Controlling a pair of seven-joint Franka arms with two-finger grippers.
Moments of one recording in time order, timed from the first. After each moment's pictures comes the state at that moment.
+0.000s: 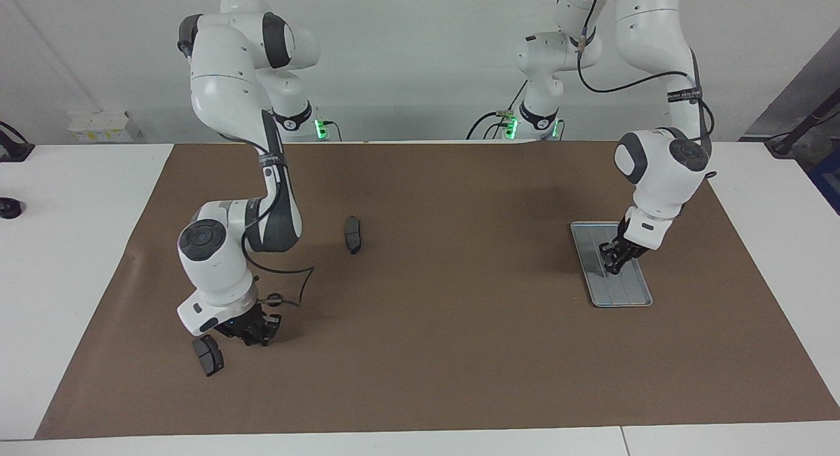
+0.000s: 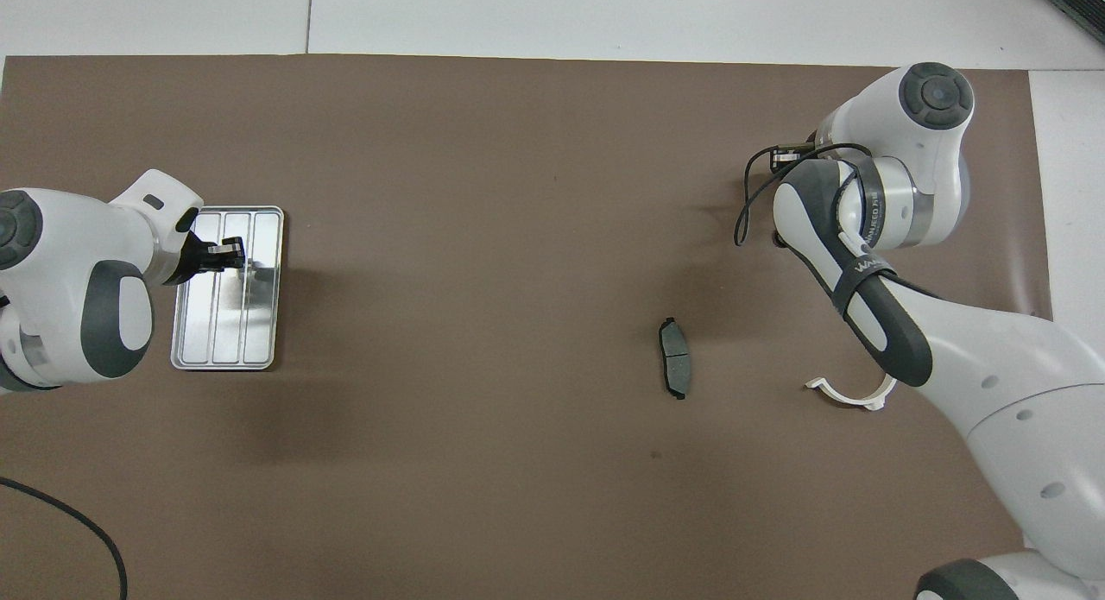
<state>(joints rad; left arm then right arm) 0.05 0.24 -0.04 -2.09 -0.04 2.46 -0.09 0.10 0.69 -0.07 -1.45 -0.02 2.28 0.11</state>
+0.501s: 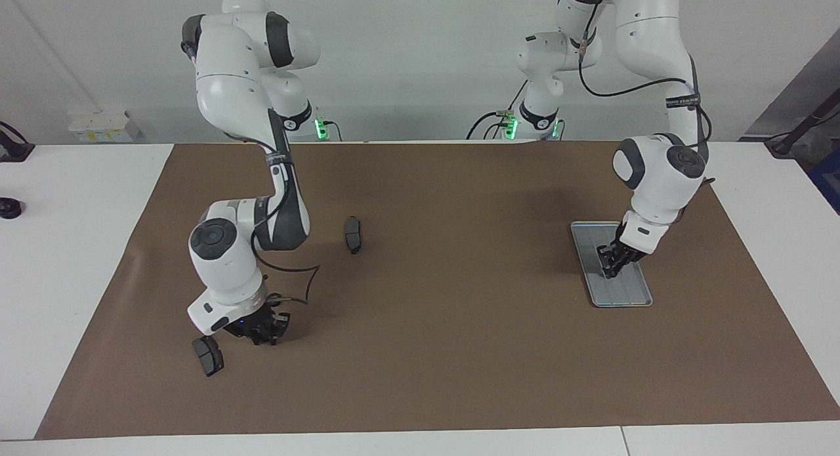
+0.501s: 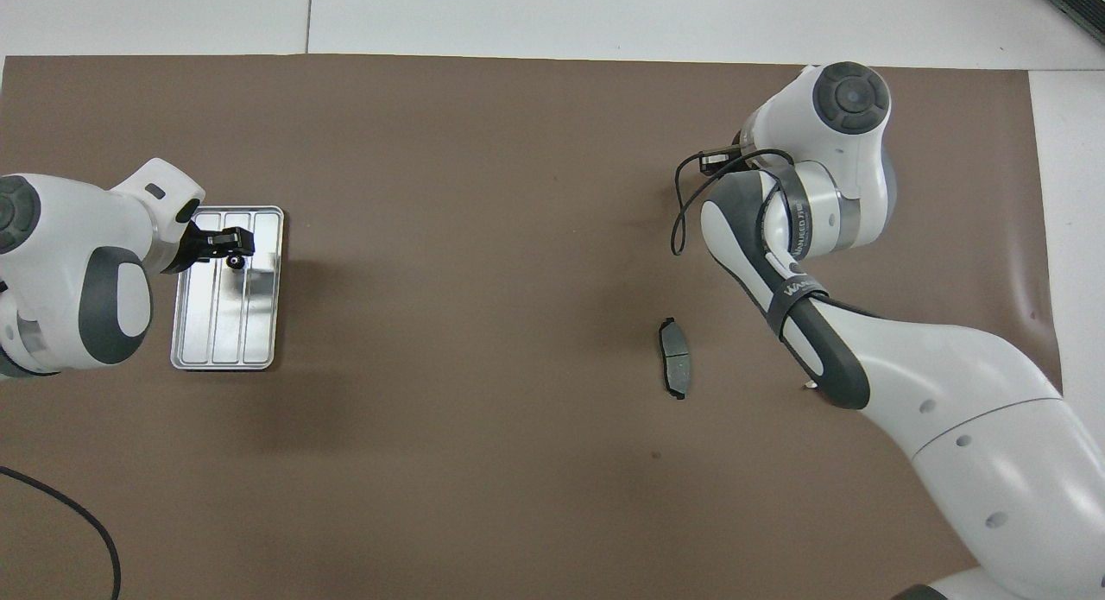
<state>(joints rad) 0.05 0.26 -0.04 -2.02 -0.04 2.41 -0.05 0.22 0.68 -0.02 -1.42 -0.02 2.28 0.11</state>
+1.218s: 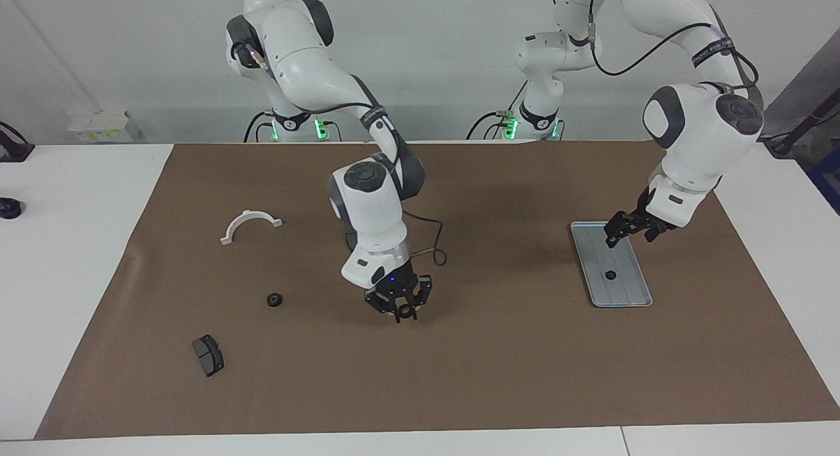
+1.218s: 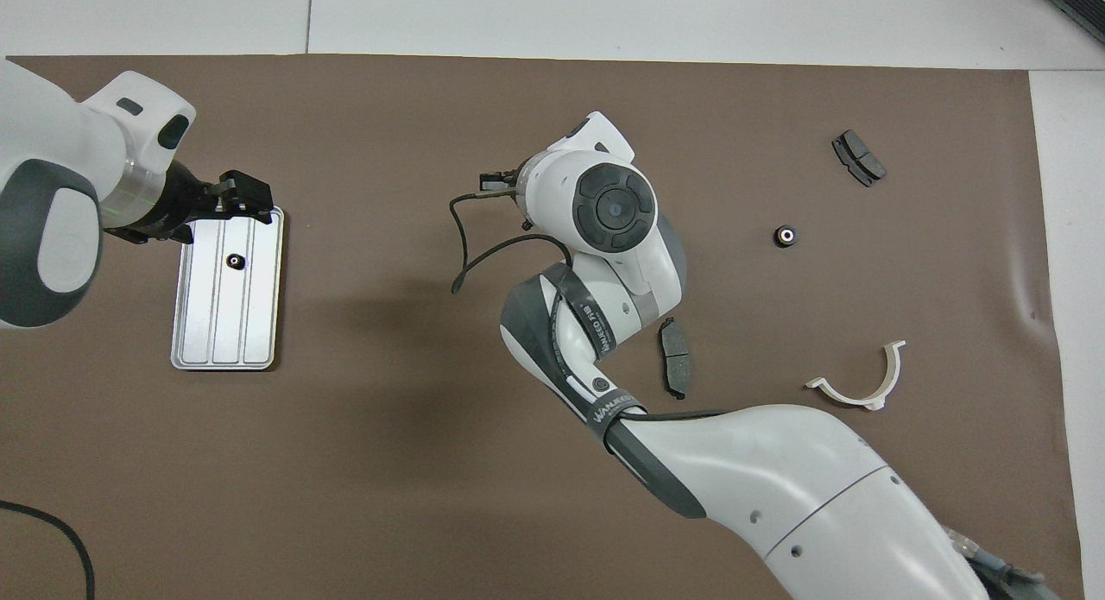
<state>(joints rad) -0.10 0.16 -0.06 -1.71 -0.05 1.91 -0.35 0.52 0.68 0.04 -1.39 -0.02 2.57 0.55</state>
